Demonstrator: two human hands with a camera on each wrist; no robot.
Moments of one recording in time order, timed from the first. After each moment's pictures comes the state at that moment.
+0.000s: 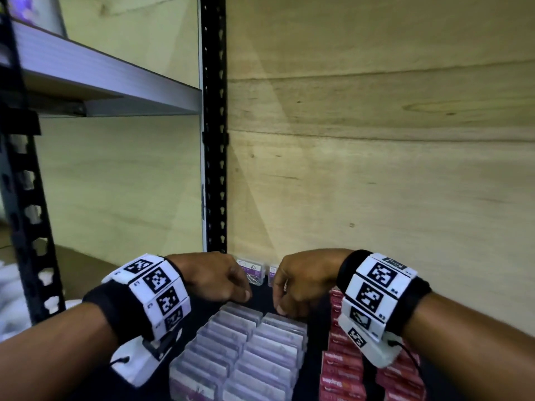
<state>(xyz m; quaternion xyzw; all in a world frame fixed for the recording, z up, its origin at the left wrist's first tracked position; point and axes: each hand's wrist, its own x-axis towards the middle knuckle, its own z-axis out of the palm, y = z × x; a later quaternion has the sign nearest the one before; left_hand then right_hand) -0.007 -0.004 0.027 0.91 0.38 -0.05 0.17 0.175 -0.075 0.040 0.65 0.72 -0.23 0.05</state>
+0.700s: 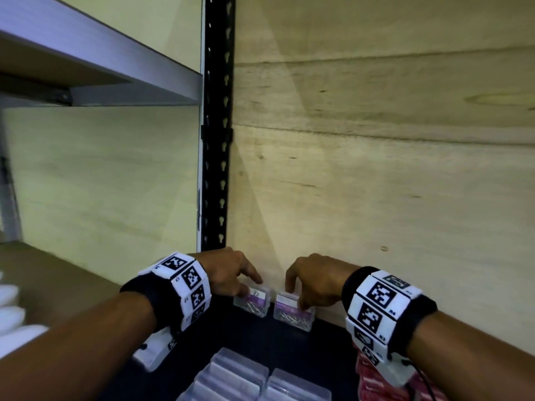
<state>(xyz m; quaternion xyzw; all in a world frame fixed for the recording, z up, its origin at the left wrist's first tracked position) 0.032 0.092 0.017 0.92 0.39 -0.04 0.07 0.211 0.012 0.022 0.71 0.70 -0.04 0.07</state>
